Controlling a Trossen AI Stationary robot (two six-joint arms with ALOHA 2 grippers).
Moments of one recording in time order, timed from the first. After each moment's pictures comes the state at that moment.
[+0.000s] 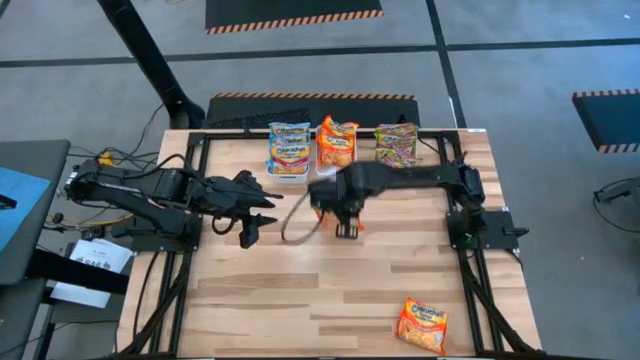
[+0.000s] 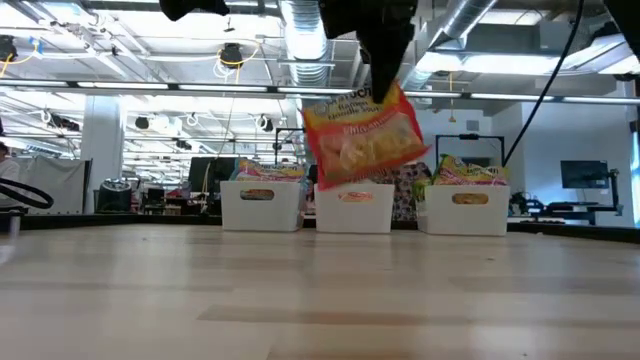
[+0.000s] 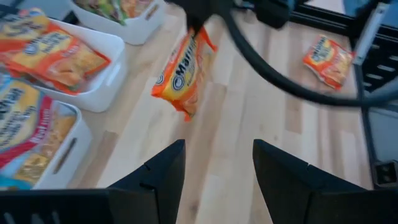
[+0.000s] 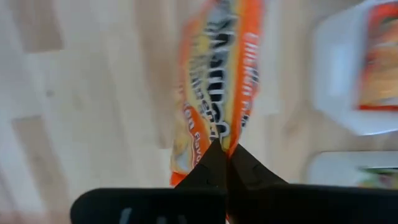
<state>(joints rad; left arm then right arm) -0.18 1.10 1.17 -0.68 -0.28 -0.35 -0.01 2.00 2.02 -1.46 0.13 0.10</state>
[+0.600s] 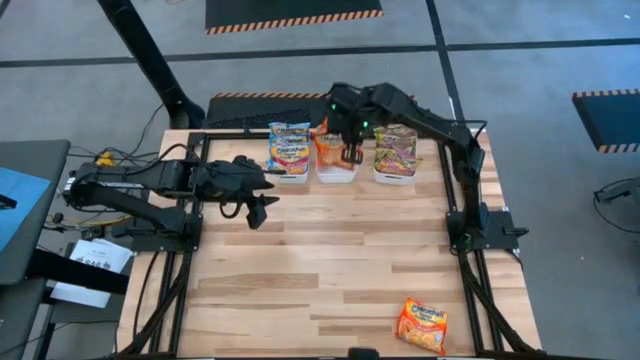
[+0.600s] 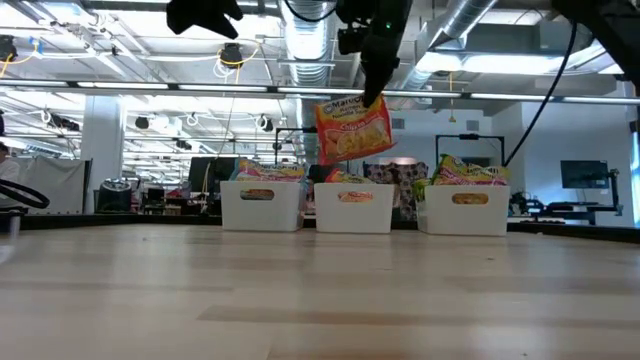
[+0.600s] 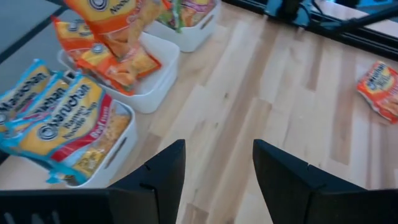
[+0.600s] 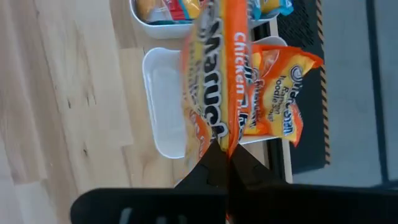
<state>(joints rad) -0.04 1.10 1.17 -0.68 -0.33 -0.34 -0.45 2.00 2.20 -1.38 0.09 -0.35</state>
